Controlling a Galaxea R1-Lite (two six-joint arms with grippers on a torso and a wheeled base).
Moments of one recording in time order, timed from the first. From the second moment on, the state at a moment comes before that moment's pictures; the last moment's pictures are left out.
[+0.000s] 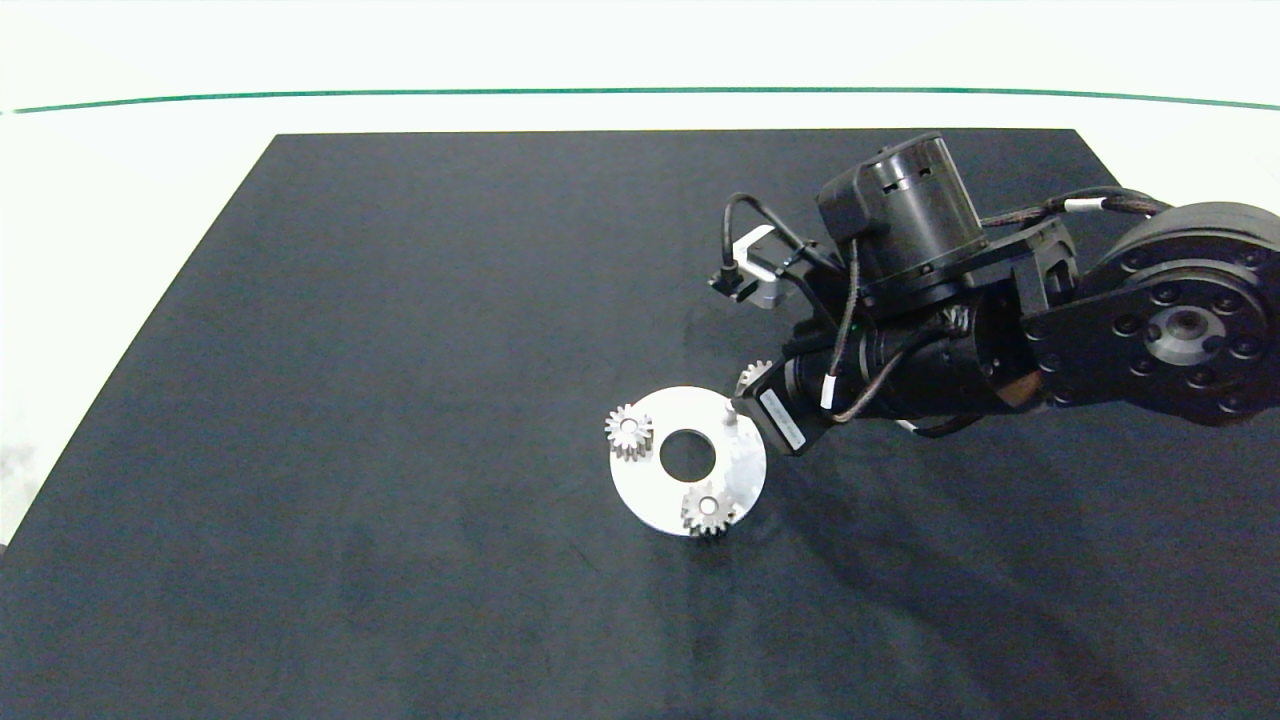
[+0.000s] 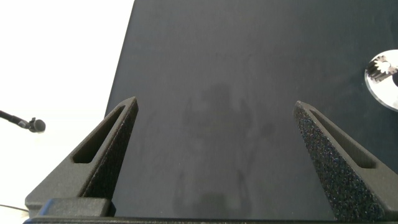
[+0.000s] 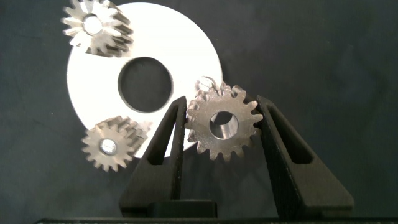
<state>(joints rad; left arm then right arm) -0.04 0.37 -0.77 0.47 0.16 0.02 0.70 1.85 -1.54 0.35 -0.24 -0.22</state>
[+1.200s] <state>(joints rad) -0.02 0.37 -0.81 0.47 0.15 0.02 0.70 1.95 -1.61 0.34 -0.24 -0.19</state>
